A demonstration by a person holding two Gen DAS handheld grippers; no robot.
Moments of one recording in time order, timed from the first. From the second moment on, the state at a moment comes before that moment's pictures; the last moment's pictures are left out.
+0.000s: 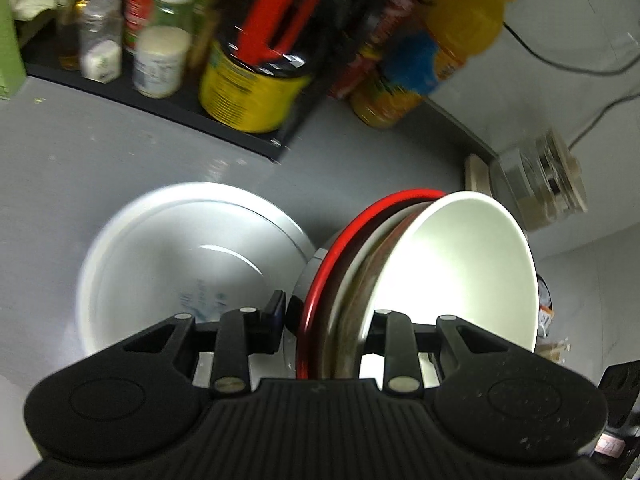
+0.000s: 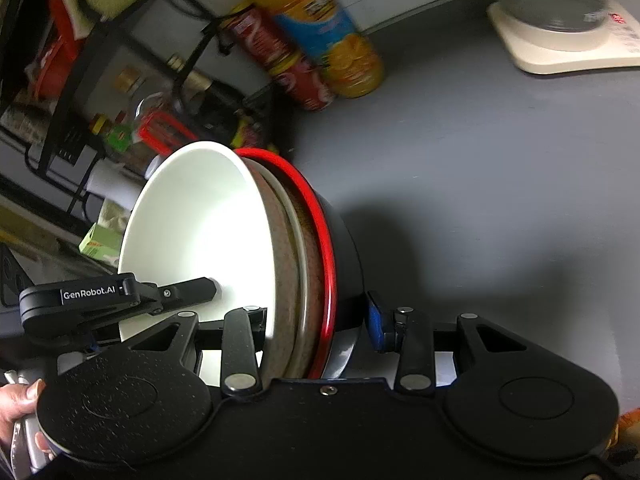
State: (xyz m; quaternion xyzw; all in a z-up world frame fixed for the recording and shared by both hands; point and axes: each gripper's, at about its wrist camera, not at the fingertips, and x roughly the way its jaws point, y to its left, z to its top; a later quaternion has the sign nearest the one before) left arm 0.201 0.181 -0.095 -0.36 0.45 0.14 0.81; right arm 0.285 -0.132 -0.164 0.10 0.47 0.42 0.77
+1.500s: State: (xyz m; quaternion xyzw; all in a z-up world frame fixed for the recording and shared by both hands) left arm 0.179 0.282 -0.143 -0.37 0.50 0.12 0.77; right arm 0.247 -0.041 -0.193 0.06 0.53 0.38 0.76
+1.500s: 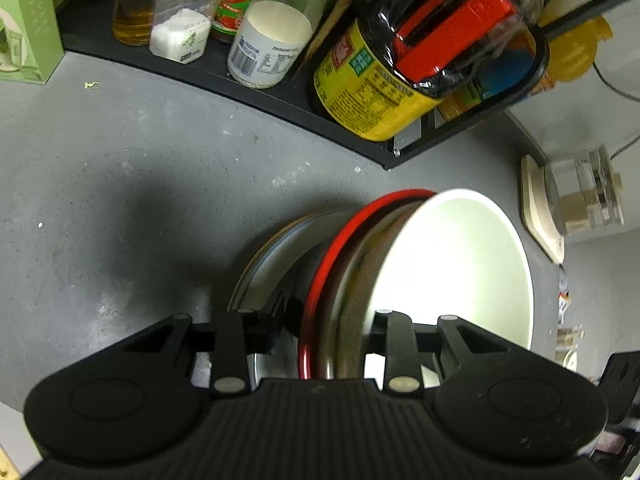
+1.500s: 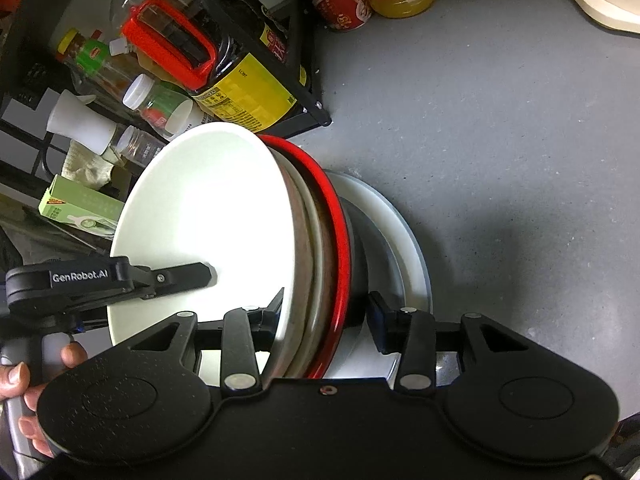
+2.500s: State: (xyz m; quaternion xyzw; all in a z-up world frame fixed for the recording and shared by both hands) left arm 0.177 0.265 -0.091 -0.24 0.48 0.09 0.84; right arm 0.213 -0.147 -0.147 0.14 0.40 0.32 0.85
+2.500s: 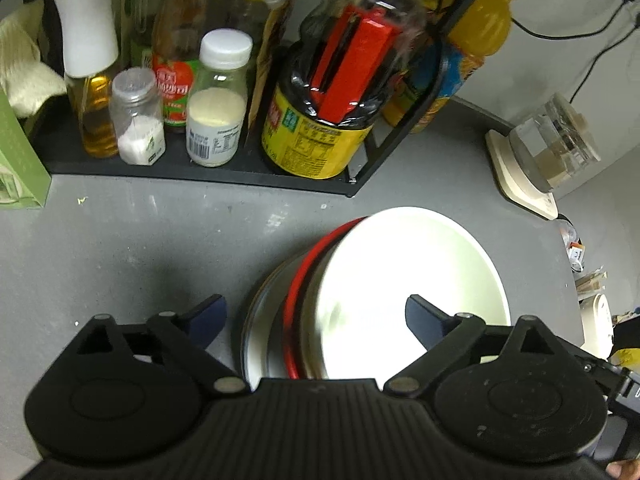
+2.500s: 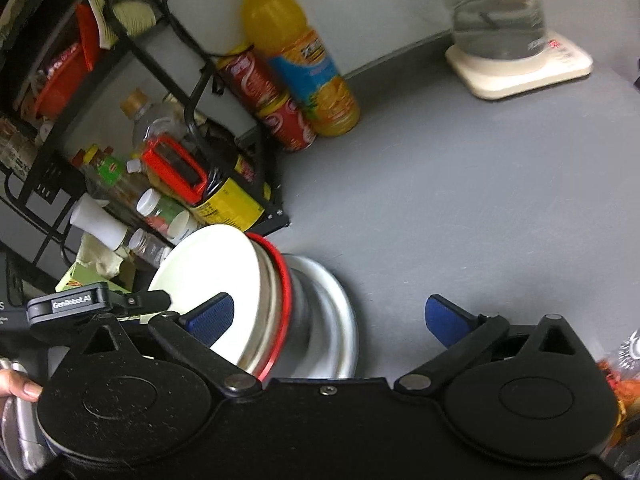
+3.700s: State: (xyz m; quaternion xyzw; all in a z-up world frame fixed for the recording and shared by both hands) left arm 0.017 0.135 -0.032 -0.16 0.39 0.08 0.90; right arm 0.071 -0.273 -0.120 0.09 0.30 0.25 0.92
